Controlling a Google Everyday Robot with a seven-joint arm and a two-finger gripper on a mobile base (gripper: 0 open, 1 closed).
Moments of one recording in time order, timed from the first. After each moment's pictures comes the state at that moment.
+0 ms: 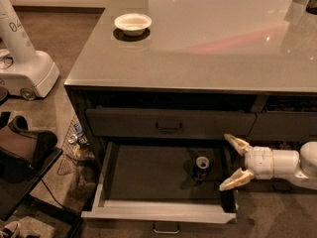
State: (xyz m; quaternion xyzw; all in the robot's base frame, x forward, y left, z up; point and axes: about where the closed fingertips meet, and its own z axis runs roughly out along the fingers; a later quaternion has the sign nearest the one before) arm 0.503 -0.226 0.618 -0.51 0.64 0.30 0.49
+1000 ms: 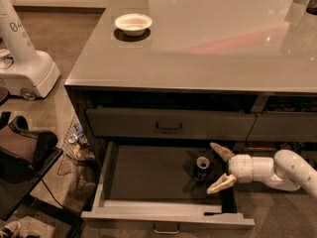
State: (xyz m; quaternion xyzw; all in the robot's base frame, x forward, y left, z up) arm 0.533 -0.203 0.527 -0.51 0.61 0.34 0.49
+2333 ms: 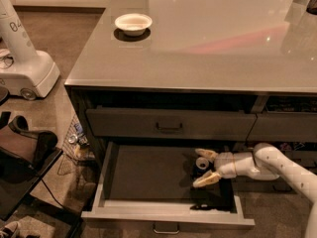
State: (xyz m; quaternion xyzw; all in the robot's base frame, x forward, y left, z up) arm 0.566 -0.177 0.460 -0.53 0.65 0.35 0.42
